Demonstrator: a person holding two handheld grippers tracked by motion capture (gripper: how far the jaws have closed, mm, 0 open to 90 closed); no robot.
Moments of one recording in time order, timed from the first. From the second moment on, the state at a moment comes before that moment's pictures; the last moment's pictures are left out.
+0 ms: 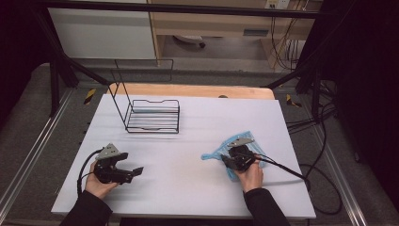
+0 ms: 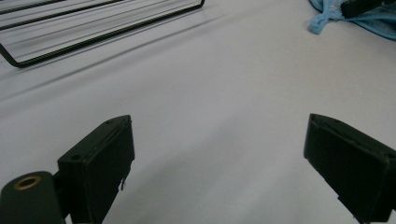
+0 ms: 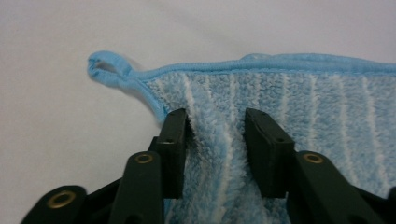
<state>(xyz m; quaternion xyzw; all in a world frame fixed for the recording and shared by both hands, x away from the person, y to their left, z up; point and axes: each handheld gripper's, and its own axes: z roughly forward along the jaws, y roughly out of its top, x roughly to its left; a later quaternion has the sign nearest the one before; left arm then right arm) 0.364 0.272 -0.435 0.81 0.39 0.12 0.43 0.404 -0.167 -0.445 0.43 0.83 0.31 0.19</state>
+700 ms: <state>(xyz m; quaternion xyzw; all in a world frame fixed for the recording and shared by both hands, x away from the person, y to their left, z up) 0.364 0.272 -0.434 0.80 0.39 0.12 0.43 0.395 -0.160 -0.430 0.39 0.83 0.36 0.15</state>
